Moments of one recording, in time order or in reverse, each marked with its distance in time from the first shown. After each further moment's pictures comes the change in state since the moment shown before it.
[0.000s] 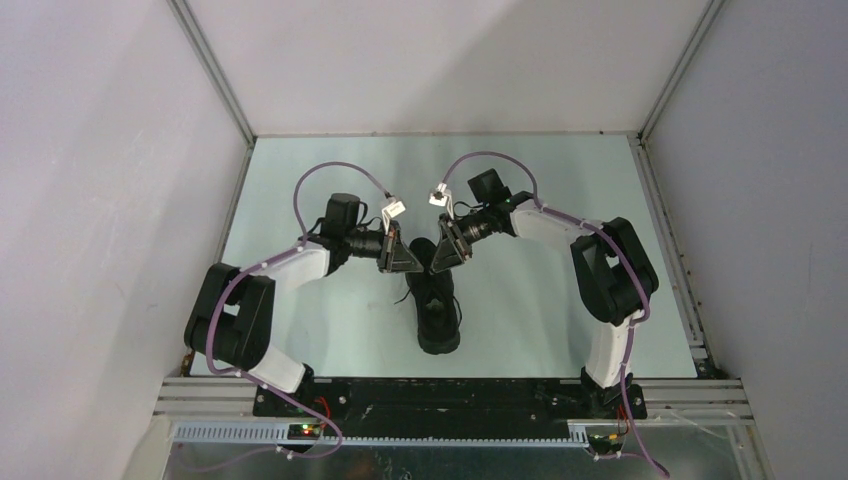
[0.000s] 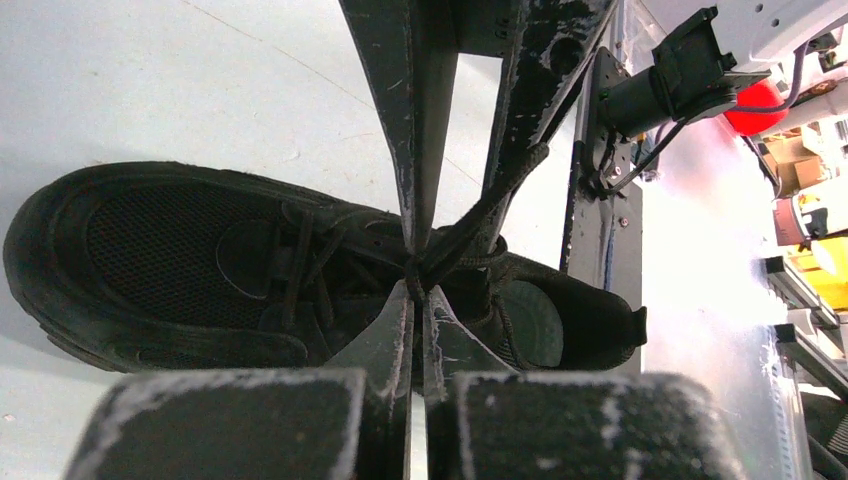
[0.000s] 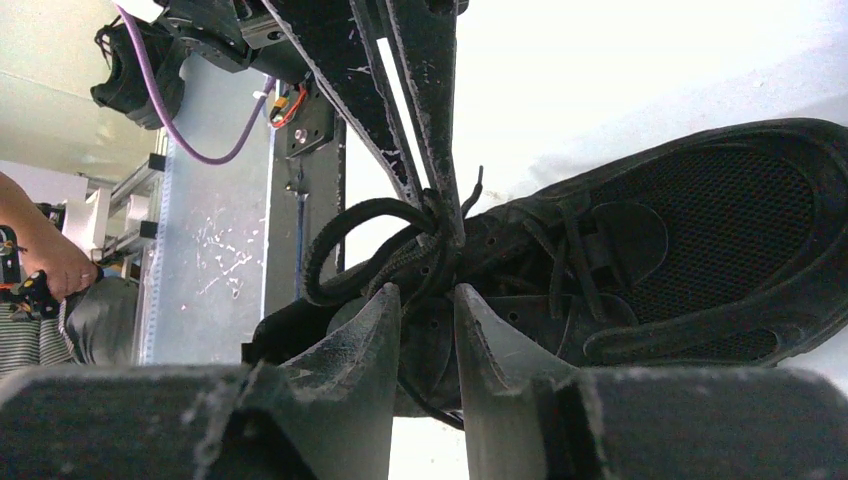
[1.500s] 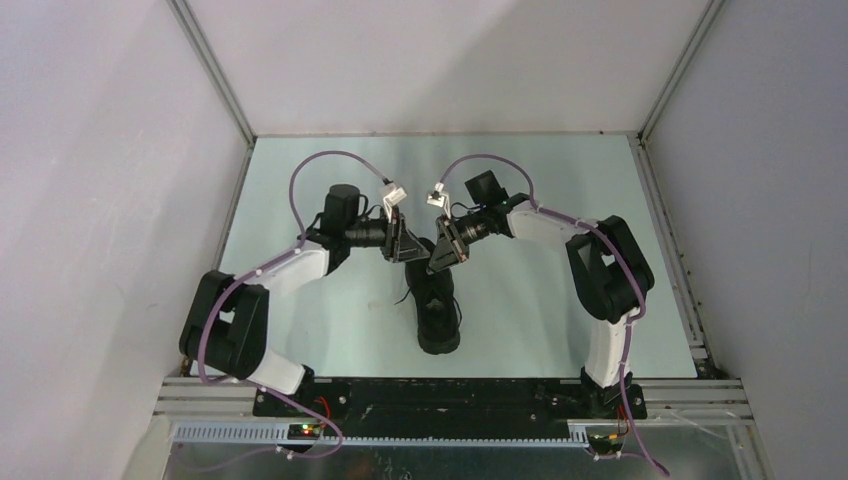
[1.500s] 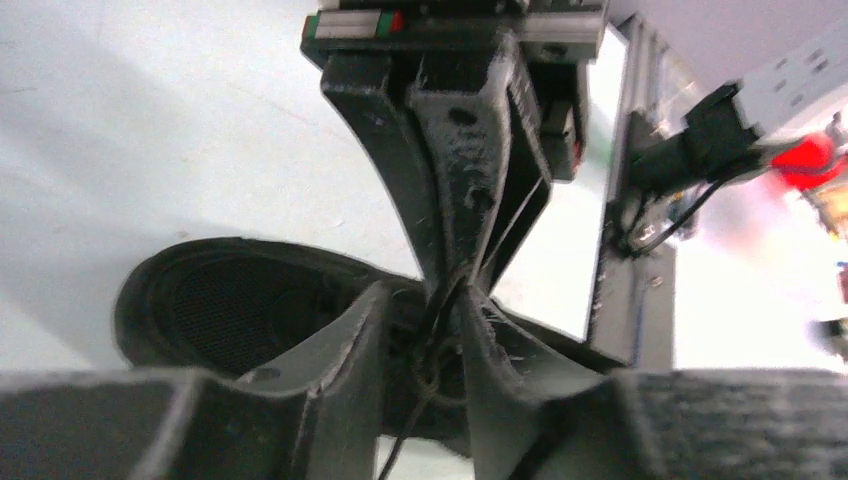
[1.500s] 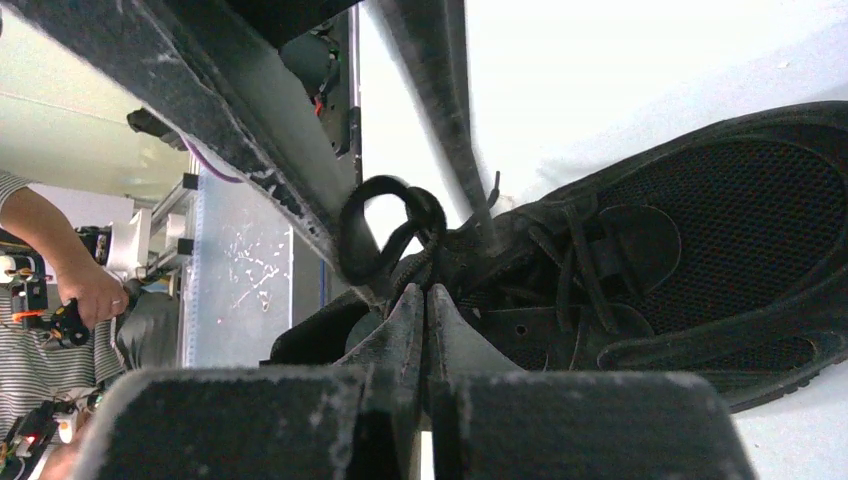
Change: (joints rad) left arm -0.033 -0.049 0.026 0.085 -0.126 -0.083; right arm 0.003 0.024 0.000 0.039 -0.012 0.111
